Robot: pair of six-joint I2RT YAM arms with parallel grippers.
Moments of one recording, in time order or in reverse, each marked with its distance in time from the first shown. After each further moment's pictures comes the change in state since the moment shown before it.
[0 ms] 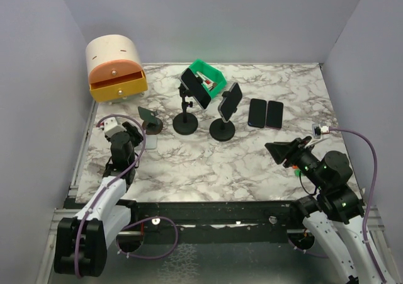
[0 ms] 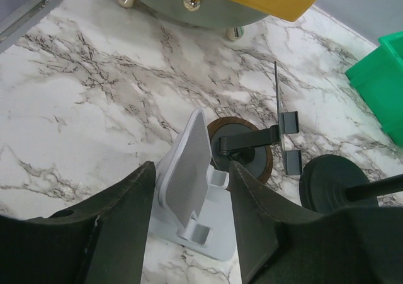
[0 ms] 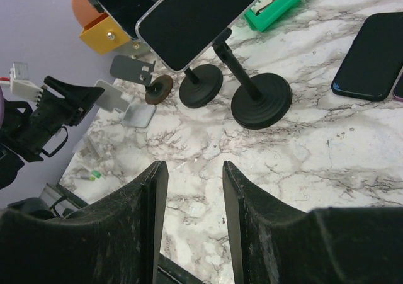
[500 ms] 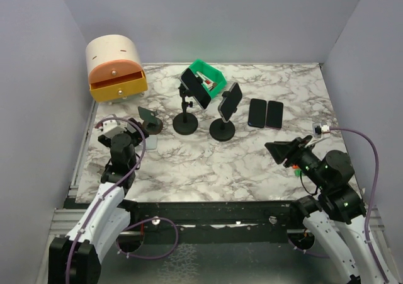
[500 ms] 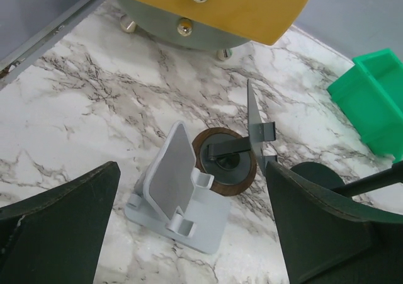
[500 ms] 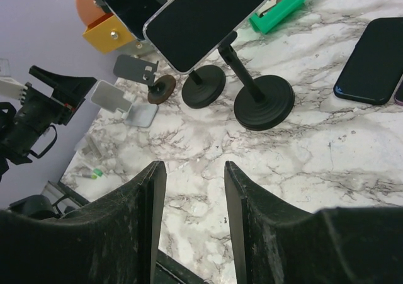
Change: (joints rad) left arm -0.076 -0.152 0.045 -0.166 -0.101 0.005; right arm 0.014 0.013 0.023 -0.010 0.006 -0.008
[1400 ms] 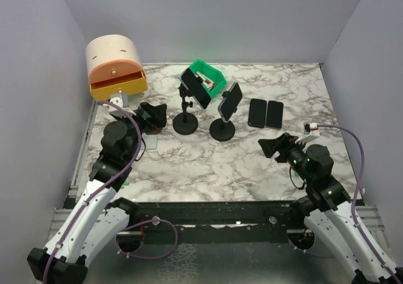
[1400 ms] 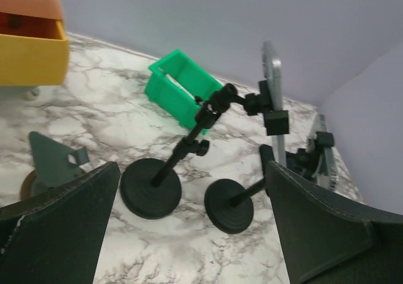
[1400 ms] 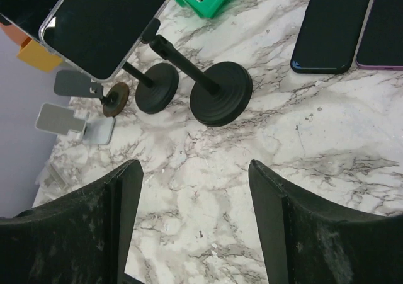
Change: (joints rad) left arm -0.228 -0.079 0.378 -0.245 0.234 -0.052; right arm 0.056 0.094 -0.131 0.112 0.207 0.066
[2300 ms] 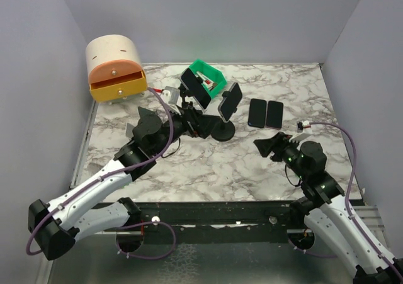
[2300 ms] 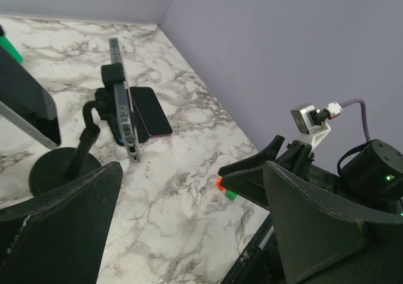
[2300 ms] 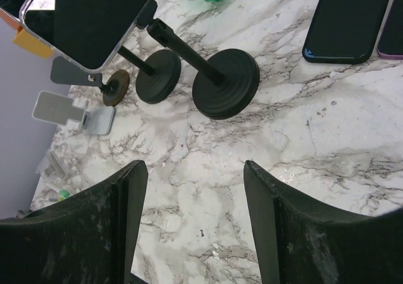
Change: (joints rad) left arm -0.361 0.262 0.137 0.193 0.259 -0.093; right arm 0.000 0.092 -0.059 0.126 -0.042 0.024
